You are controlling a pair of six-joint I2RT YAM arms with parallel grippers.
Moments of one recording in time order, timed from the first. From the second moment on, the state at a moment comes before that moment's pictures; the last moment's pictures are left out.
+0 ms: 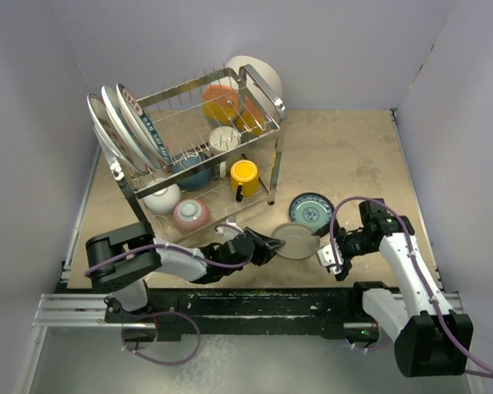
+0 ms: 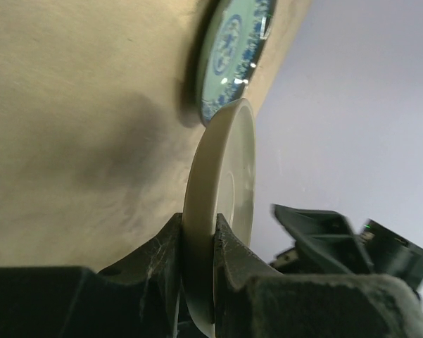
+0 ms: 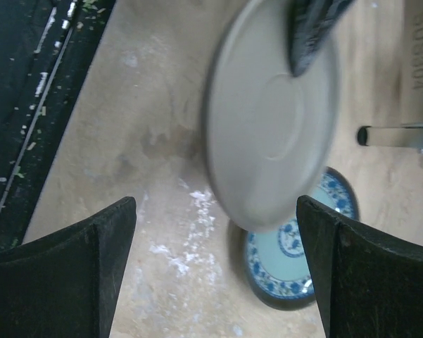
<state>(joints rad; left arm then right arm) -1.20 1.67 0.54 0.65 -0.35 -1.90 0.02 0.93 0.67 -1.20 -0.85 -2.07</state>
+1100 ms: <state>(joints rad) -1.18 1.69 0.52 0.77 -0.32 -2.01 0.04 0.94 0.59 -1.10 -0.89 -2.09</state>
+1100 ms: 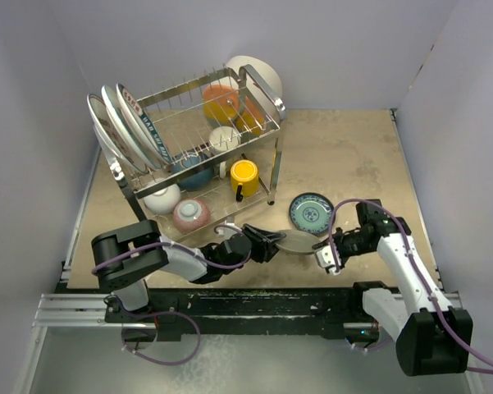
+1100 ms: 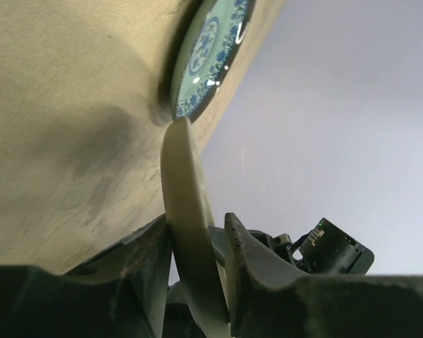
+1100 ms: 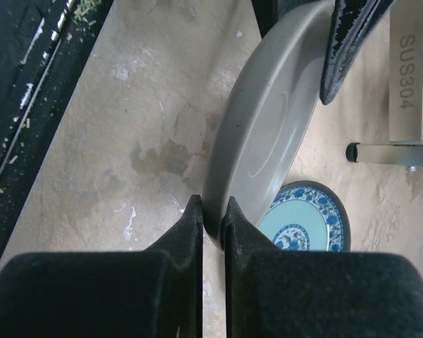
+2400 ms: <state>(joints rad) -1.20 1.49 0.35 0.95 -0.29 -1.05 -0.03 1.06 1.14 -1.32 -0.80 -1.39</state>
